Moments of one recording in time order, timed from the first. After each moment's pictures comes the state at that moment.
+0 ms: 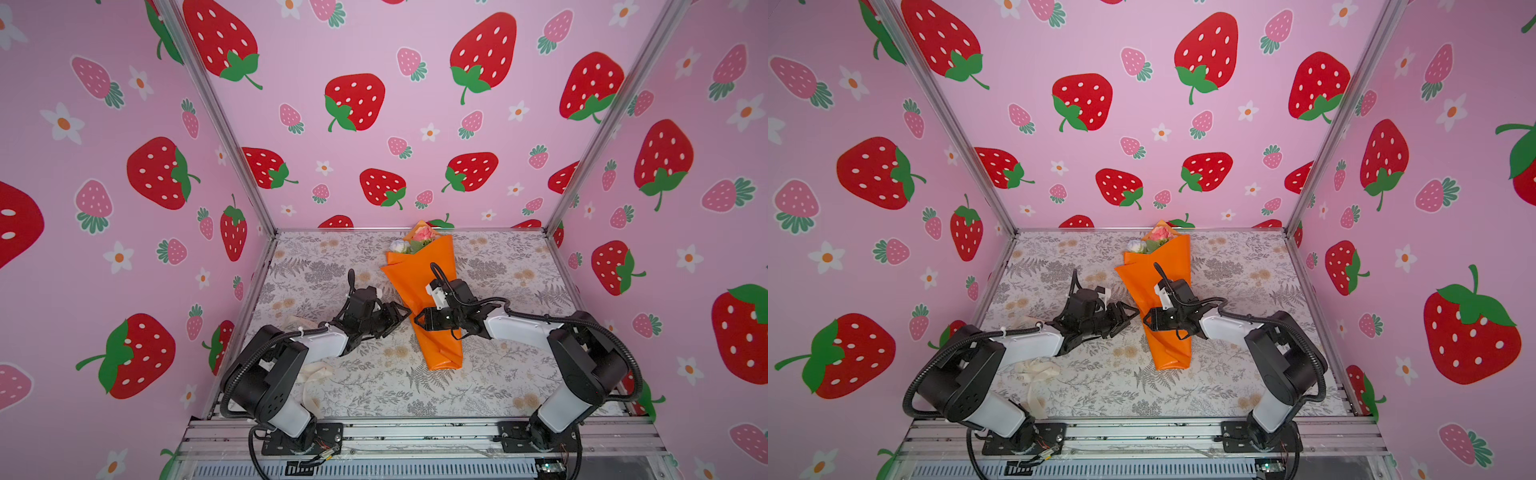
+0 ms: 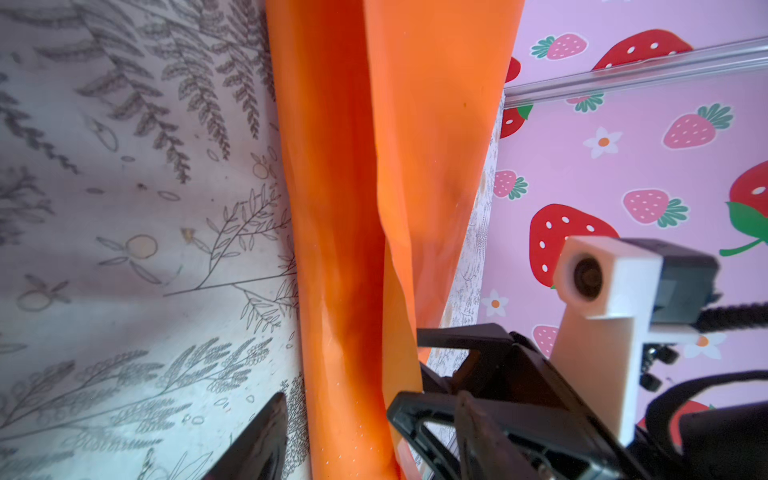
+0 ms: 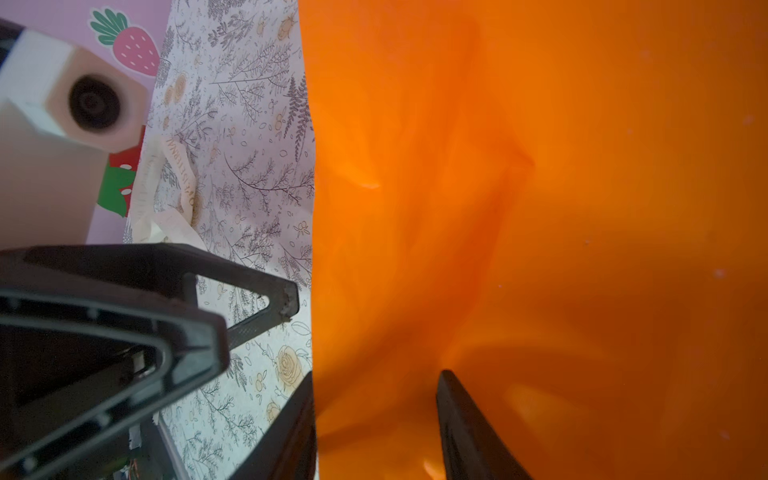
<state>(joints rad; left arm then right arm) -0.51 1.59 0.65 0.36 0.43 -1.12 0.75 1.67 0.87 -0.01 -0.36 0.51</state>
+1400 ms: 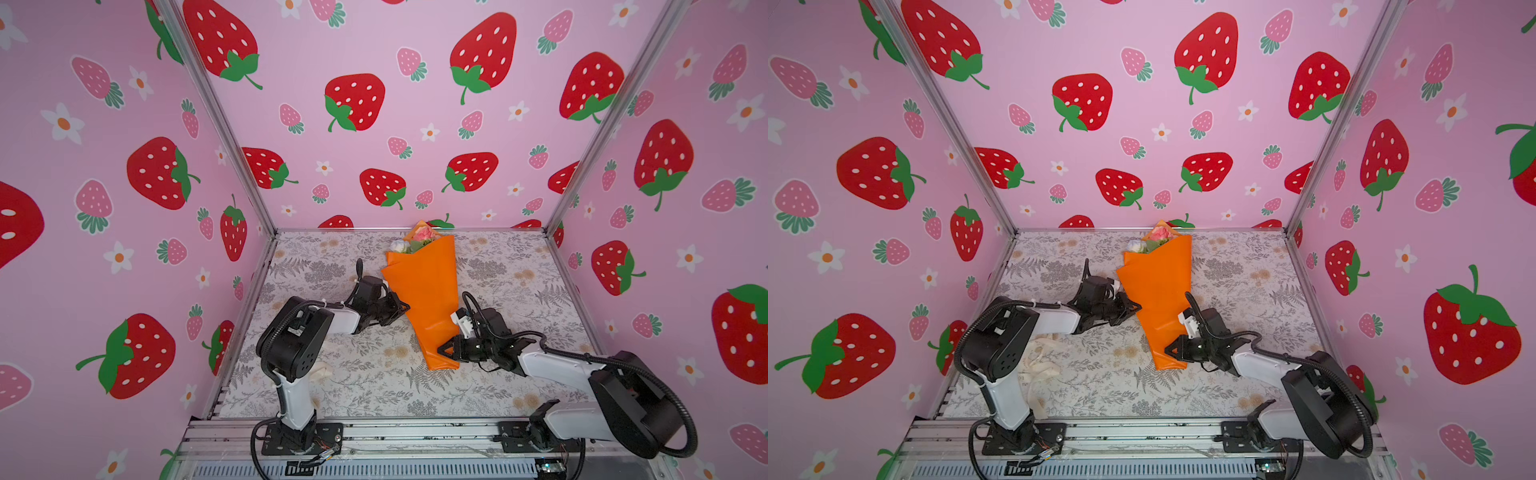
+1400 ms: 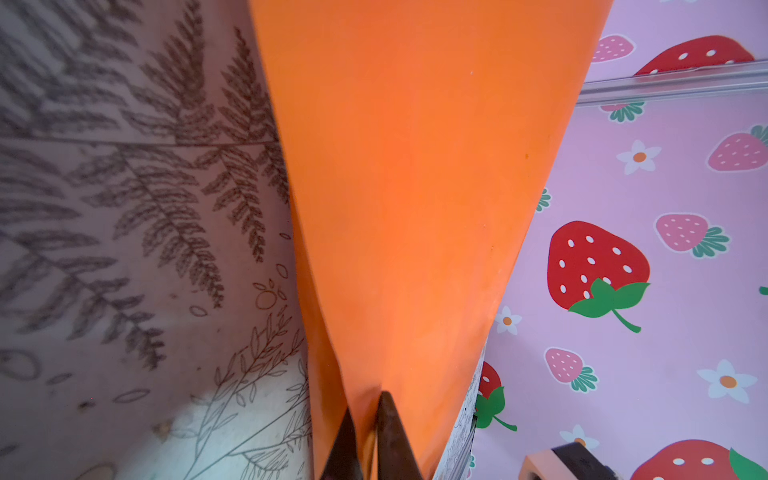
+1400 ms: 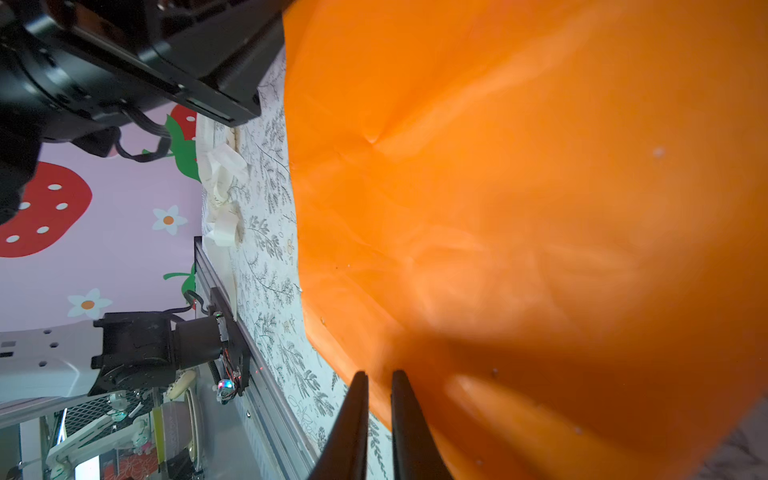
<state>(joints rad) -0.46 1.86 0.85 0.35 0.52 -1.08 0.68 1.36 0.43 0.11 -0.58 0.69</state>
